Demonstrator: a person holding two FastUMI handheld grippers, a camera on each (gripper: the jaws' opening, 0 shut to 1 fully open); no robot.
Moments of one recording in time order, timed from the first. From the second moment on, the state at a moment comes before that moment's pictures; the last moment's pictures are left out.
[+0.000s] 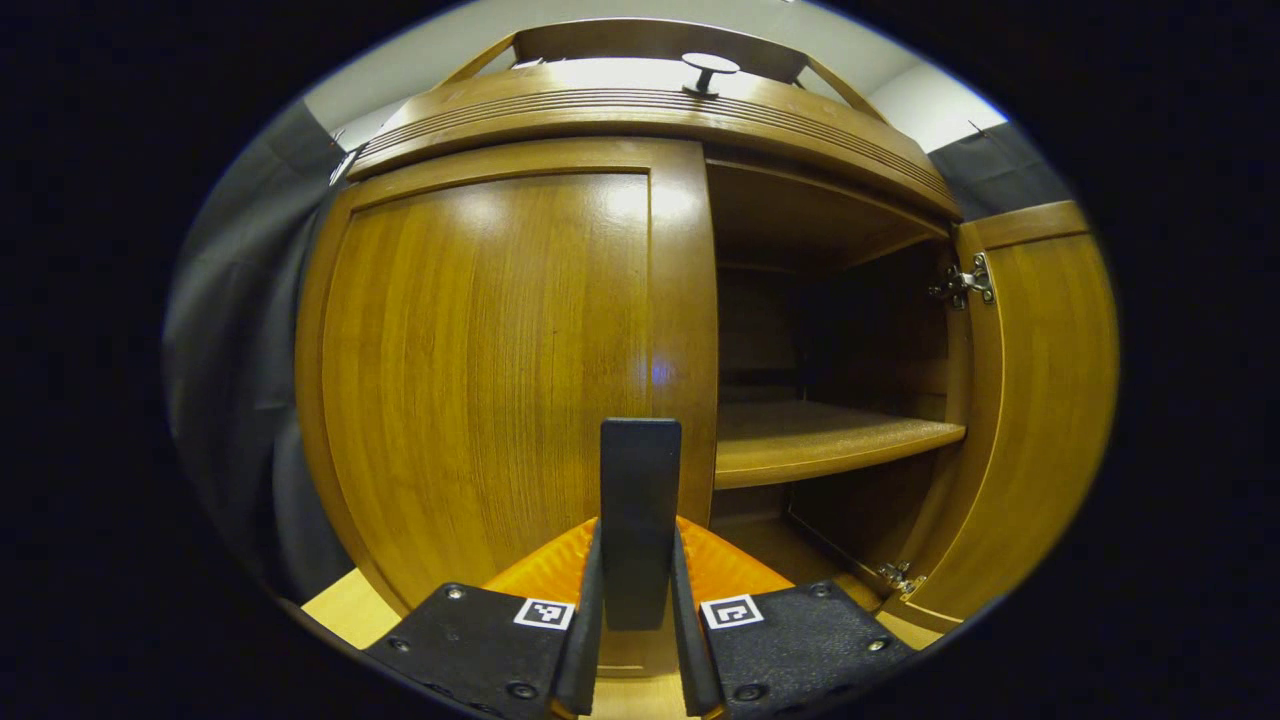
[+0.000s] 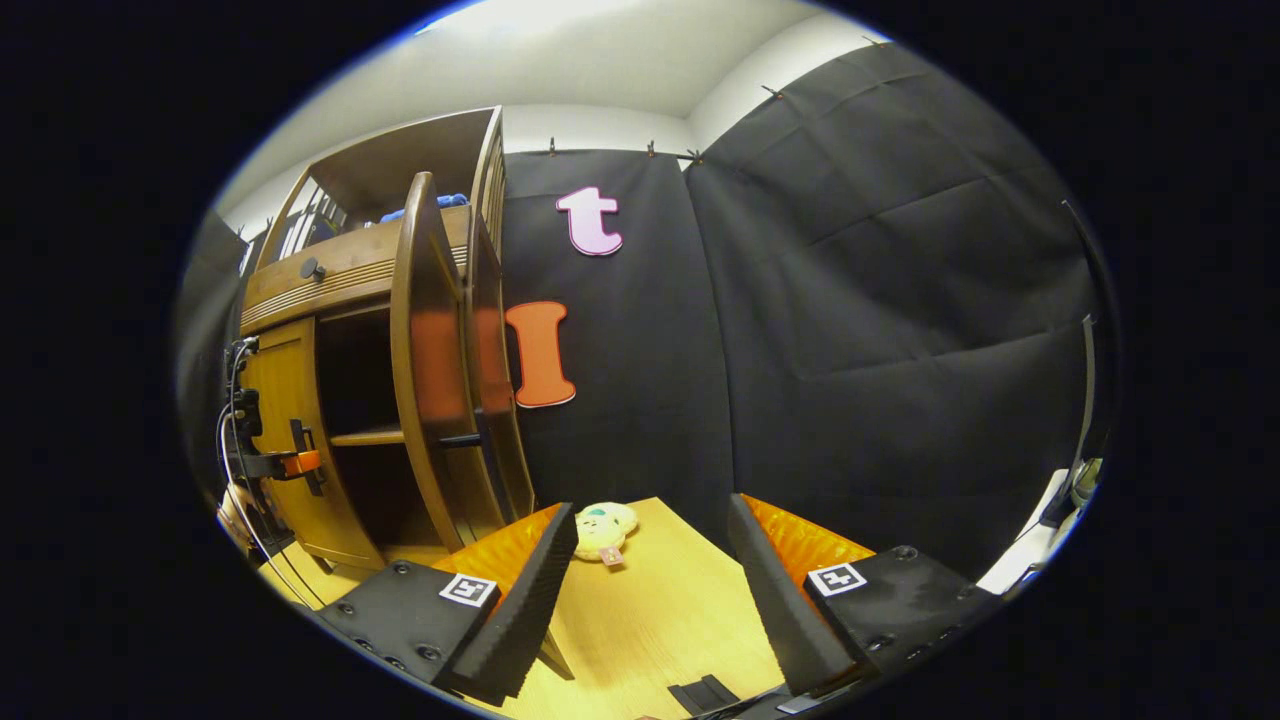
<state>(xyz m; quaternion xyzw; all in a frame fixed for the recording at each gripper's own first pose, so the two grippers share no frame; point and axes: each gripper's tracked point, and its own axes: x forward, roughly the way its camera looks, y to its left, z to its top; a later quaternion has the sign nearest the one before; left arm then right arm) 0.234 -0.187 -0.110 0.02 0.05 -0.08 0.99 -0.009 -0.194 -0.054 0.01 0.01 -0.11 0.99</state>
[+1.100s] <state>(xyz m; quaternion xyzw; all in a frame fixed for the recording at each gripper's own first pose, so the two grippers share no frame) 0.168 -0.167 -0.100 0.00 0.05 -0.17 0.98 -0.052 -0.124 -0.021 -0.02 -0.01 -0.08 1.00</state>
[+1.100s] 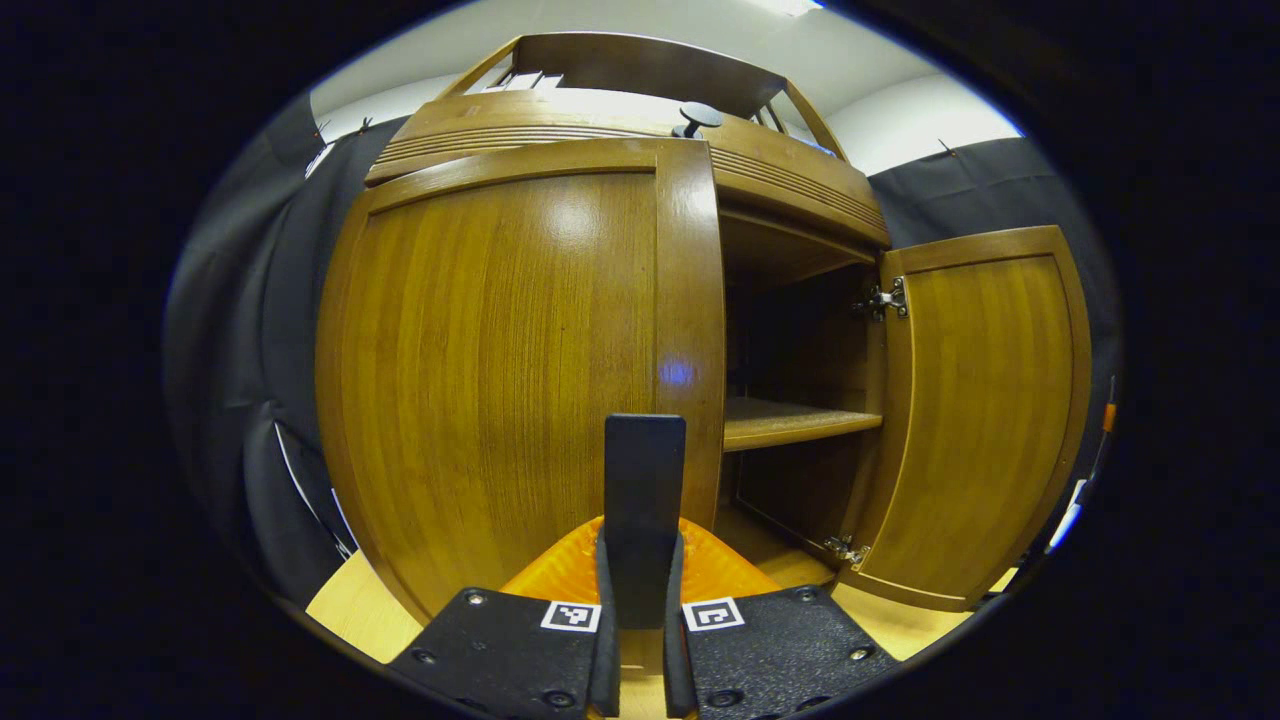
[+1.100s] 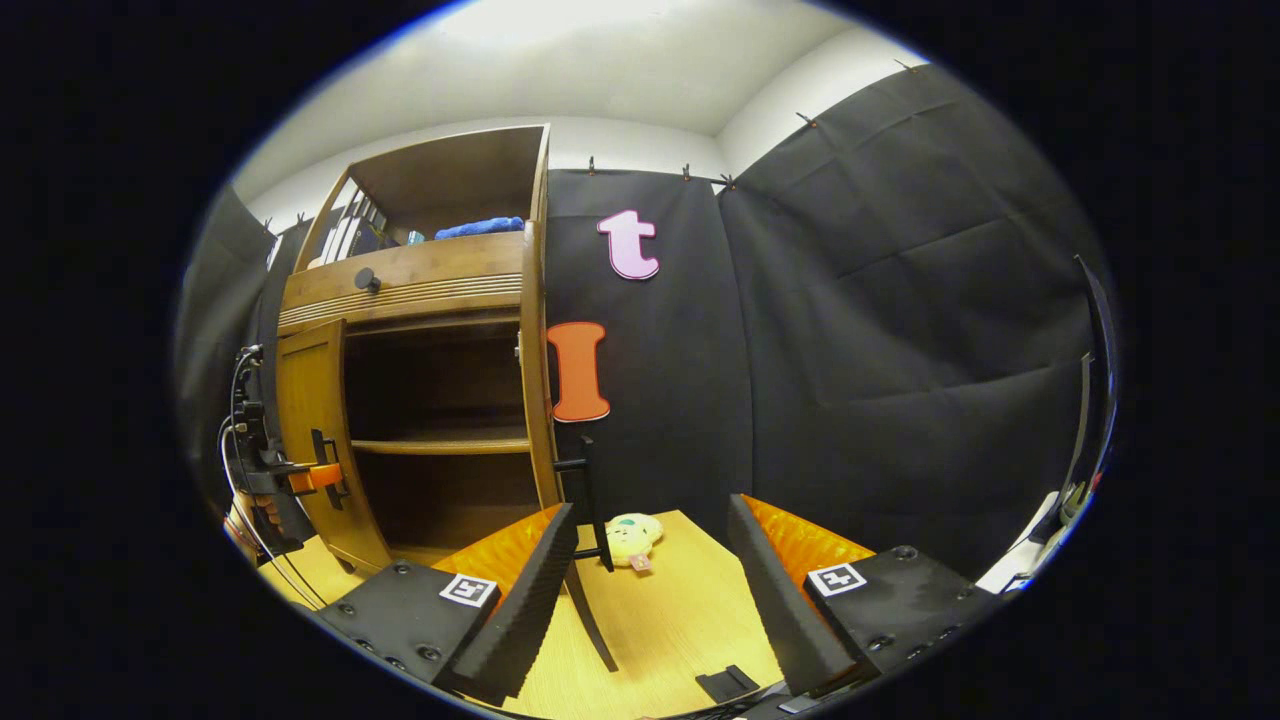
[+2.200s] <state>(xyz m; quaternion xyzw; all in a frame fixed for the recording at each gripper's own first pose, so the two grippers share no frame) 0.078 -0.084 -0.083 -0.02 0.04 -0.19 0.98 -0.066 -0.032 -0.013 -0.07 -0.03 -0.02 1.00</state>
